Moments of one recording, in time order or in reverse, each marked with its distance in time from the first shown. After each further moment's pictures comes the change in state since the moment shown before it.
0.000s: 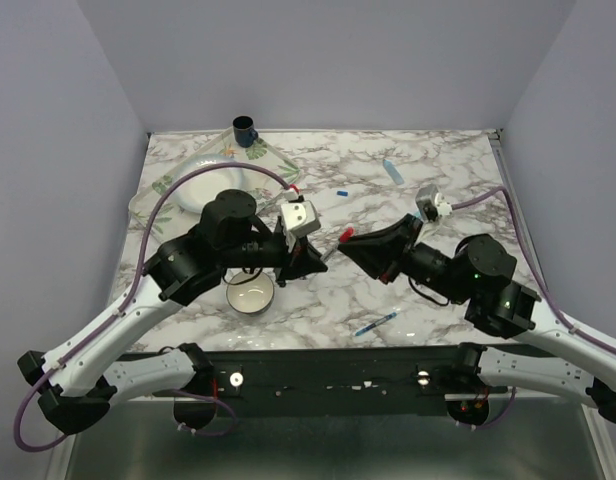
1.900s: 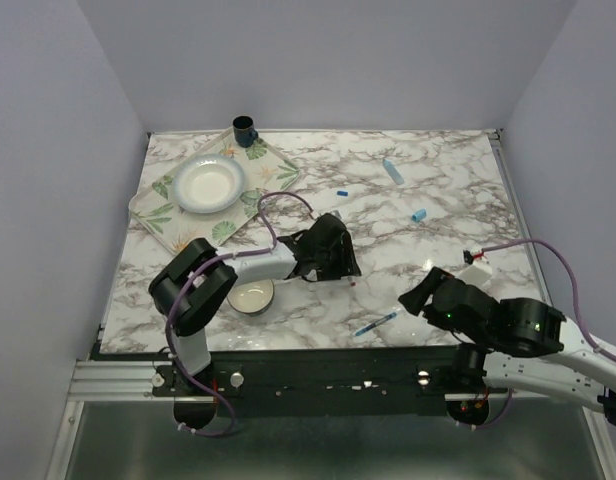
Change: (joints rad) left arm -0.015 0.795 -0.199 0.523 -0.426 -0.953; right arm 0.079 -0.233 -0.078 -1.169 0.566 0.974
